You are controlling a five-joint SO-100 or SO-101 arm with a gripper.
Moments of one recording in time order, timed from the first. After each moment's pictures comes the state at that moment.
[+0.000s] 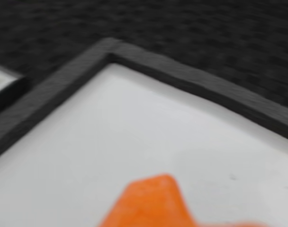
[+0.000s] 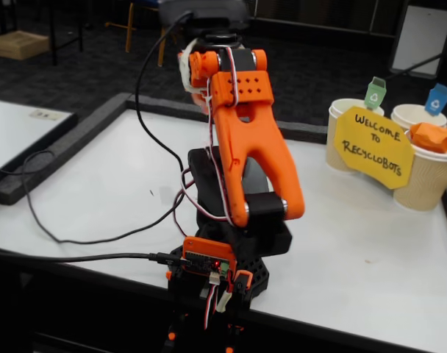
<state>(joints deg) -35.9 186.6 144.5 76.7 -16.6</state>
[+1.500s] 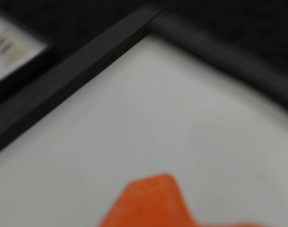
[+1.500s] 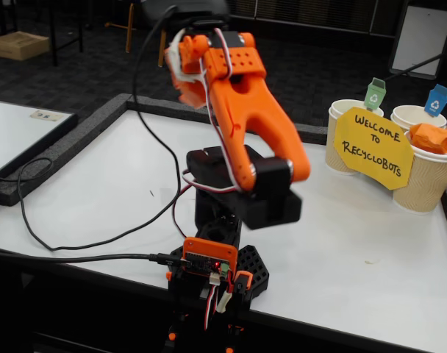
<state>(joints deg) -33.9 171.9 141.3 70.3 -16.6</state>
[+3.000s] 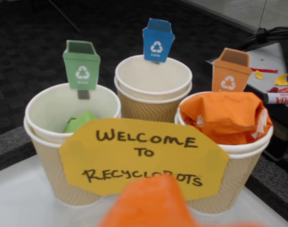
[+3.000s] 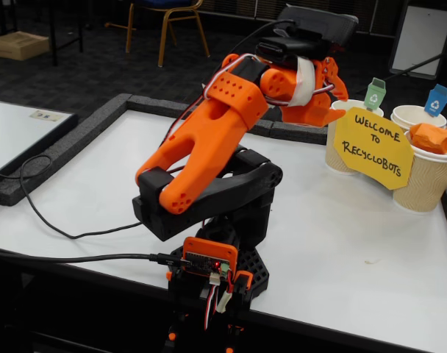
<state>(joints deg) 31.0 186.8 150.1 63.4 -16.6</state>
